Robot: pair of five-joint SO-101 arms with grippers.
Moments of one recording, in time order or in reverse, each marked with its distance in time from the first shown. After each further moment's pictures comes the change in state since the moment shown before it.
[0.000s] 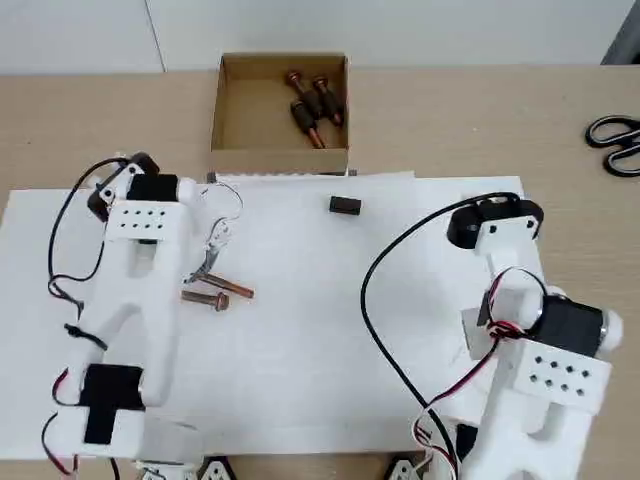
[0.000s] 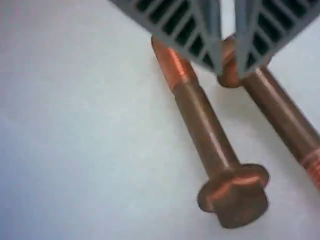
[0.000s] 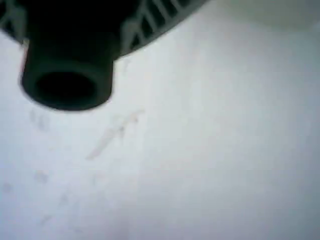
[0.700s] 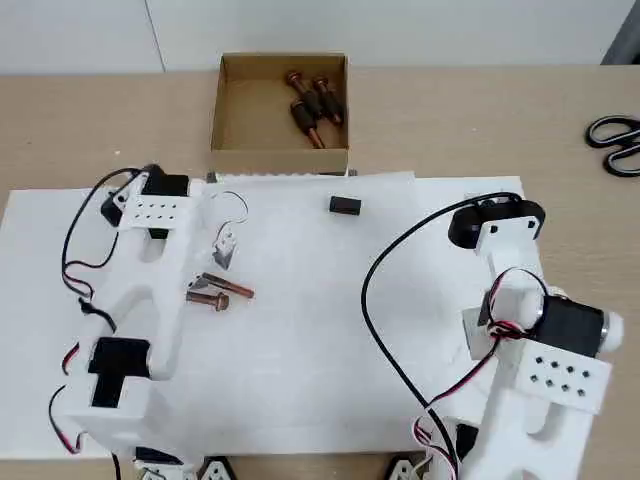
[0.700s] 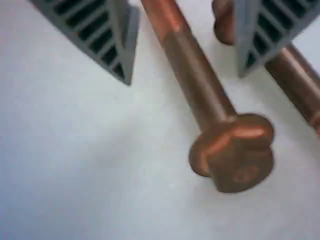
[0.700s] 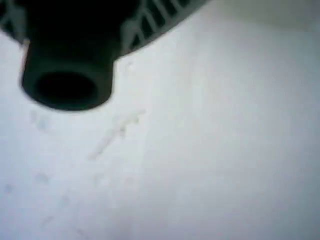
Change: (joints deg) left arm 0.0 8.5 -0.5 -3.2 0.0; right arm 0.2 0.0 0.0 0.0 0.0
